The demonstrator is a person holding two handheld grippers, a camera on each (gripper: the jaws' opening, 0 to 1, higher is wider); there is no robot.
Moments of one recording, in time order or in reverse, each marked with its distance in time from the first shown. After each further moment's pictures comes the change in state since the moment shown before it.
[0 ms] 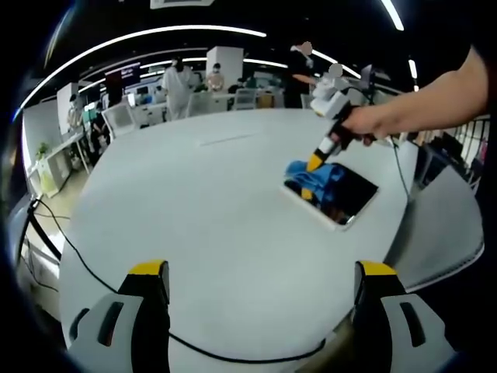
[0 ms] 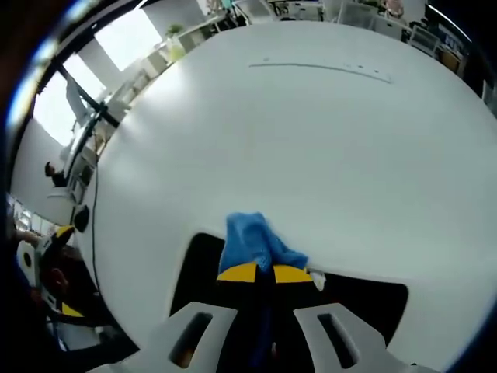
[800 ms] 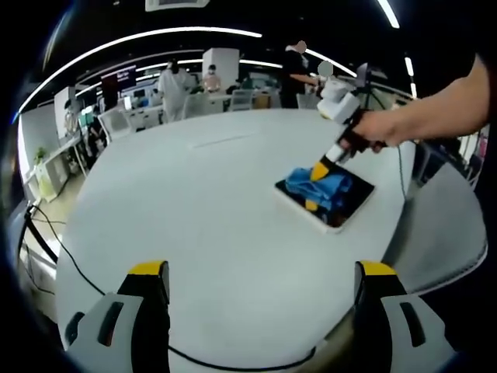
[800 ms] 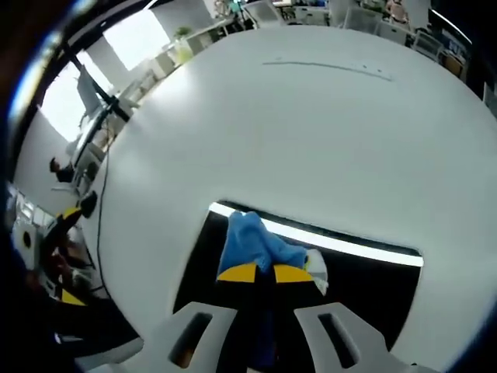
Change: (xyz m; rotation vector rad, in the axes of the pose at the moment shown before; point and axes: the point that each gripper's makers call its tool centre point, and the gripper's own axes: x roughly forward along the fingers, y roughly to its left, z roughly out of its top) left arm 0.010 -0.019 0.003 0.024 -0.005 -0.011; right arm -0.012 0.017 -0.036 -0.019 -0.035 0.031
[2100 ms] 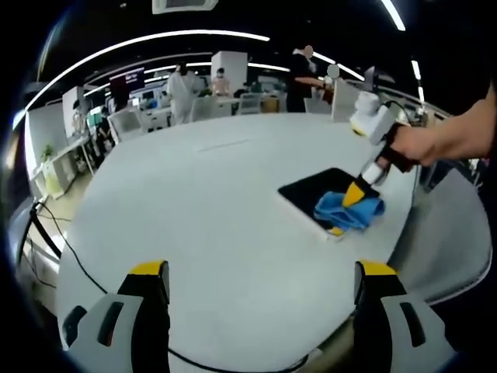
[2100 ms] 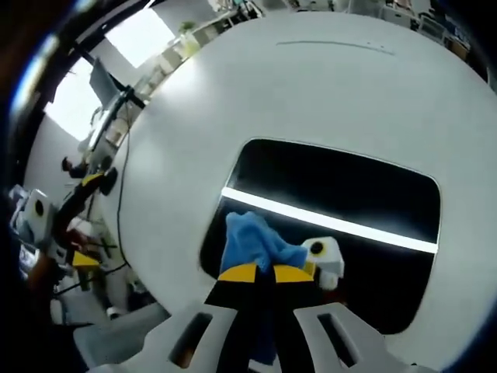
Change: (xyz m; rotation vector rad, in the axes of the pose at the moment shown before) left arm 0.001 -0.005 0.006 -0.029 -0.026 0.055; right arm -0.024 0.030 -0.067 0.019 0.065 0.091
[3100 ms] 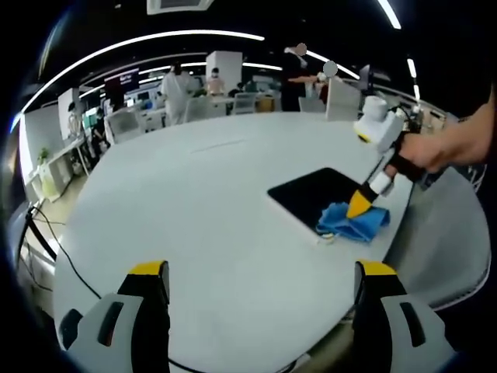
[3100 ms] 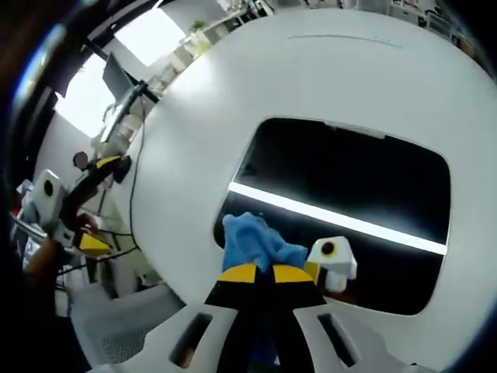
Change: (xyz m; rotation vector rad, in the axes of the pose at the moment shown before) left arm 0.005 -0.017 0.004 0.019 0.009 -0.027; right arm -0.003 0.011 -0.022 -0.009 0.002 0.074
